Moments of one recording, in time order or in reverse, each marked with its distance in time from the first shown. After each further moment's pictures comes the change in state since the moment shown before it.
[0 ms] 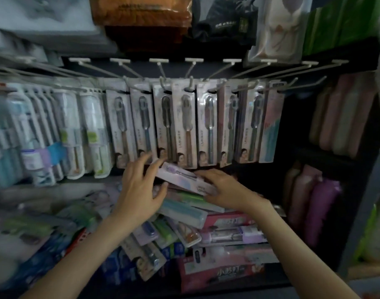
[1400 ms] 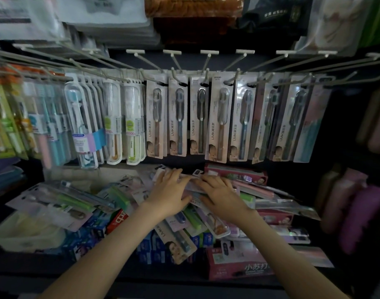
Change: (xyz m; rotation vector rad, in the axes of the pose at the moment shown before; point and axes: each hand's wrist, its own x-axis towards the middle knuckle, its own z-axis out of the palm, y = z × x) left_hand -0.012 -0.027 0.015 0.140 -0.577 -0.084; right_hand 0.032 -0.031 0.086 -0.361 0.119 -0.199
